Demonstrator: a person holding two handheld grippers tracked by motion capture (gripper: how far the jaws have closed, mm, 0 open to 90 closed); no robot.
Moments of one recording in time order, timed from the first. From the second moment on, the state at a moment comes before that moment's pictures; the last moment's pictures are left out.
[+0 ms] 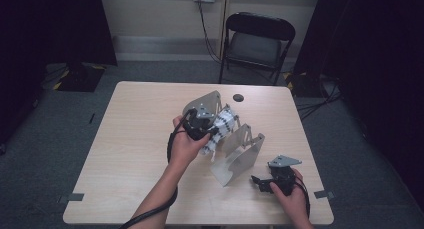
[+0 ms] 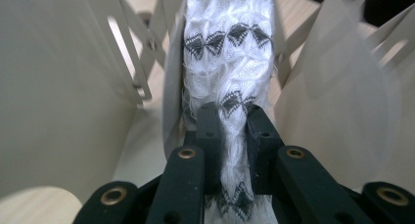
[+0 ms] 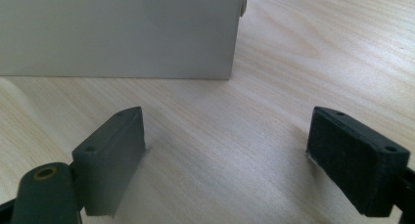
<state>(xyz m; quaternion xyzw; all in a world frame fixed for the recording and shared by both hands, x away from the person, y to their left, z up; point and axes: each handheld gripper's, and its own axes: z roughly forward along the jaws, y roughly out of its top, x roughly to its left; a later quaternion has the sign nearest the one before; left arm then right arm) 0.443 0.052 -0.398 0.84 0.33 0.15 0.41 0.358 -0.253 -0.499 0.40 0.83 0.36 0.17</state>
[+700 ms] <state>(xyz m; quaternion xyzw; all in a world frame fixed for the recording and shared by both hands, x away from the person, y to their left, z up) 0.438 0.058 -0.473 0.84 0.37 0.10 0.38 0.357 -0.253 -0.499 0.40 0.83 0.36 0.17</state>
